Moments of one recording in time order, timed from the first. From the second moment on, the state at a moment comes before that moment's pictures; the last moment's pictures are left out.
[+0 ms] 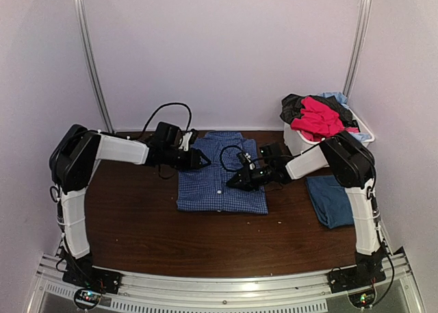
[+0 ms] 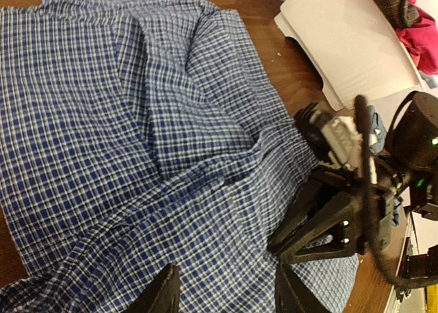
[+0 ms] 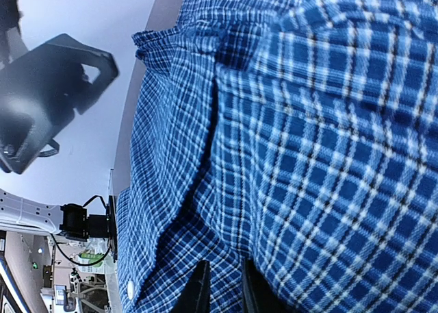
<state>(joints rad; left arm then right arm) -0.53 2.03 1.31 0.07 0.47 -0.41 0.53 2.27 1.31 0.30 -0.83 0.67</state>
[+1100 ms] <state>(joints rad) -0.72 1.92 0.93 0.46 0.66 -0.57 0.66 2.02 0.88 0.69 -0.88 0.94</state>
